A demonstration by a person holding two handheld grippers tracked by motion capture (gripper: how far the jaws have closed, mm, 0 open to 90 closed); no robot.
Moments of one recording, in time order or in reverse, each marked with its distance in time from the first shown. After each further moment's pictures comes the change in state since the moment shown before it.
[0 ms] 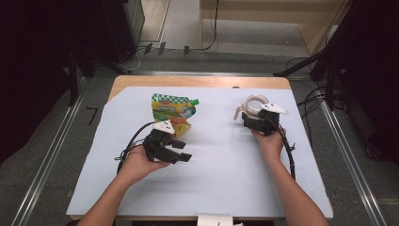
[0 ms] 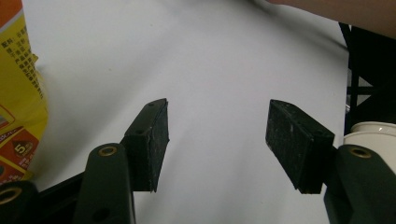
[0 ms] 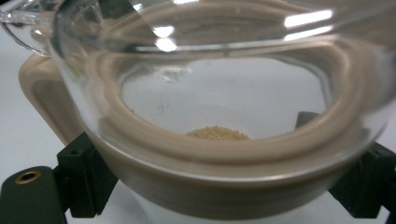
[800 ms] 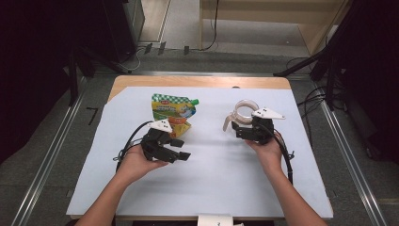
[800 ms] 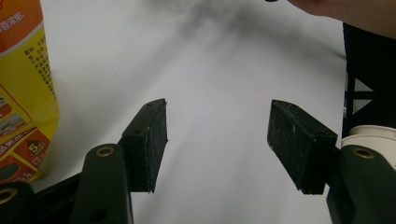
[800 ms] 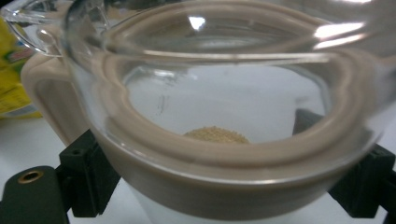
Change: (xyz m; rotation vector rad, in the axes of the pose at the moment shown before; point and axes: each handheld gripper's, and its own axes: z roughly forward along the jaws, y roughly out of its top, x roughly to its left) left arm 0.000 0.001 -0.007 -0.025 0.006 -0.001; right arm 0.048 0.012 -0.051 0.024 0.176 -0.074
